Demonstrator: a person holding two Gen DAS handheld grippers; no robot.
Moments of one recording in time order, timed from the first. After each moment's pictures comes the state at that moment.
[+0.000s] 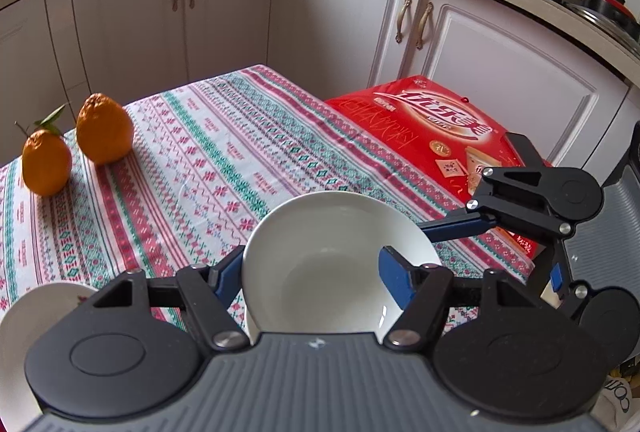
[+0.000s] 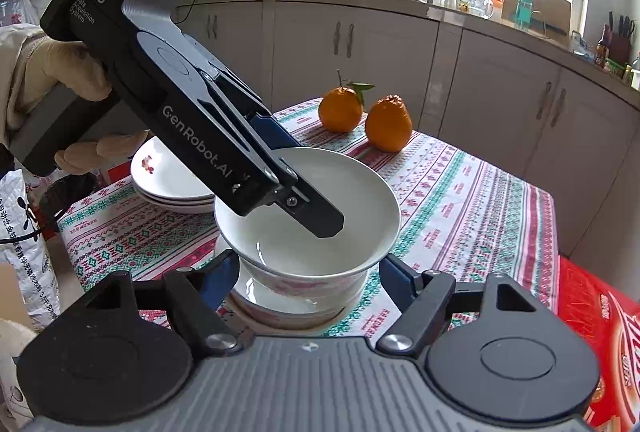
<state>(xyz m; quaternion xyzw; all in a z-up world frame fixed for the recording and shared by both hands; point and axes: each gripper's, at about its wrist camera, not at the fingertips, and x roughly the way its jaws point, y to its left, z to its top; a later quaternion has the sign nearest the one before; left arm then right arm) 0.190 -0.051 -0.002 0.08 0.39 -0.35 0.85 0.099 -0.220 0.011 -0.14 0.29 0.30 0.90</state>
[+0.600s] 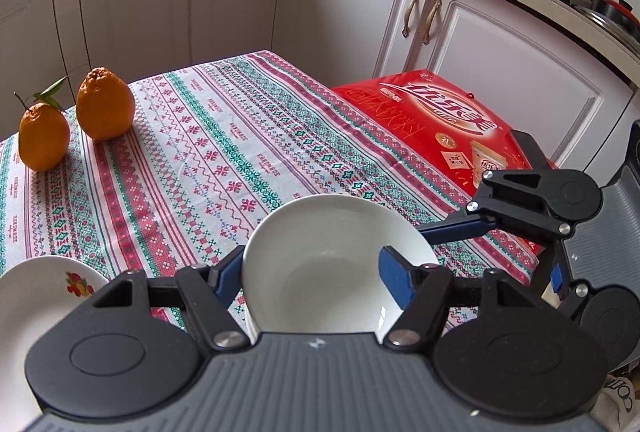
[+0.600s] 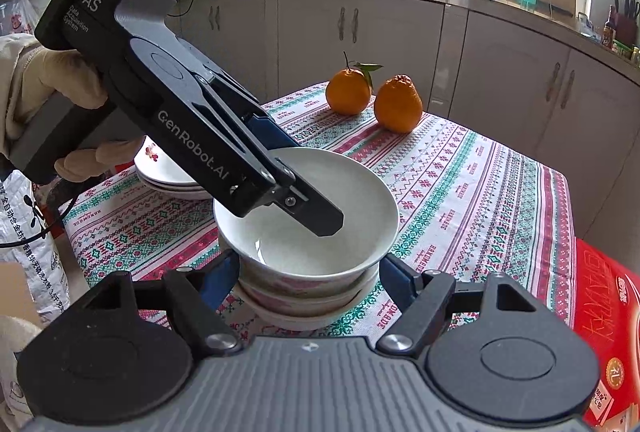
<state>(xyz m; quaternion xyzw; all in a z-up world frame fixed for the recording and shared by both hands) 0.192 -0.045 -0.018 0.07 0.40 -0.35 0.85 0.104 -0.218 -0.002 -0.13 0.32 0.30 0.89</state>
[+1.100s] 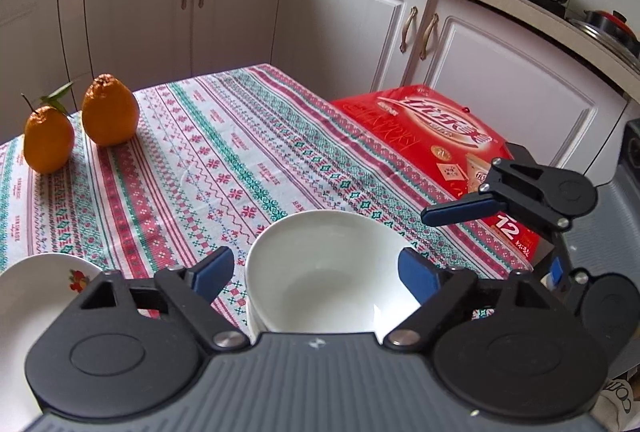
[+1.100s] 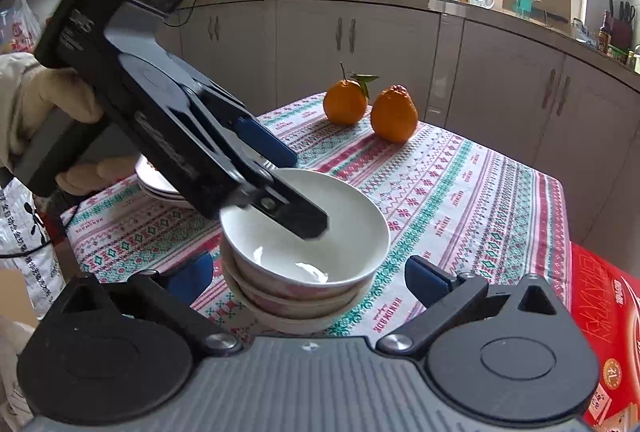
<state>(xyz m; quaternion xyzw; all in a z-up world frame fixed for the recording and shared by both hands) 0.180 -0.034 -0.014 0.05 0.37 -0.35 0.86 0.098 -0.222 0.001 -0.12 0.30 0.30 0.90</state>
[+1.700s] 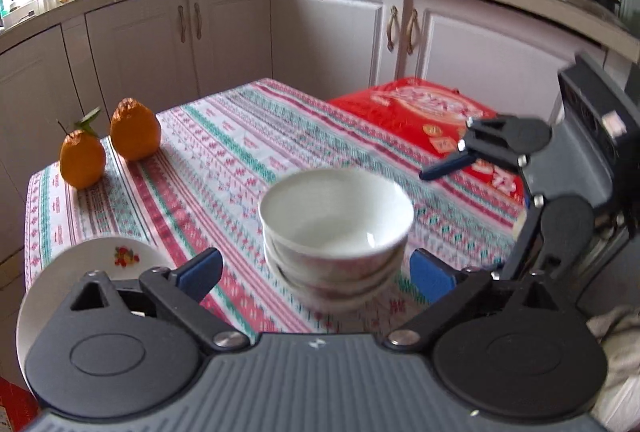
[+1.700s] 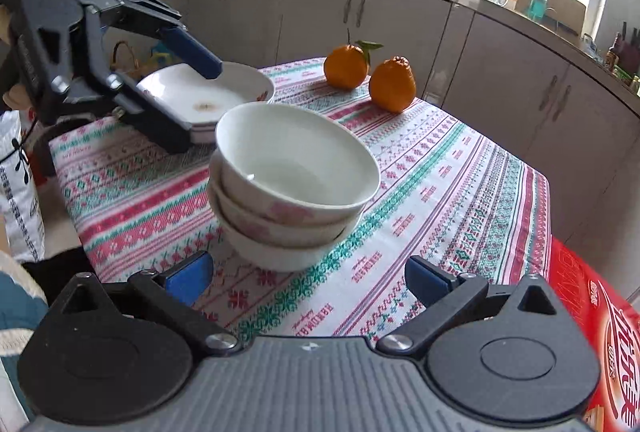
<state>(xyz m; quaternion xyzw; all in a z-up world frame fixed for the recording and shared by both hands) 0.118 -0.006 -0.016 0.12 0.33 -0.35 0.87 0.083 -0.228 -0.020 -0.20 0.32 0.29 0.88</state>
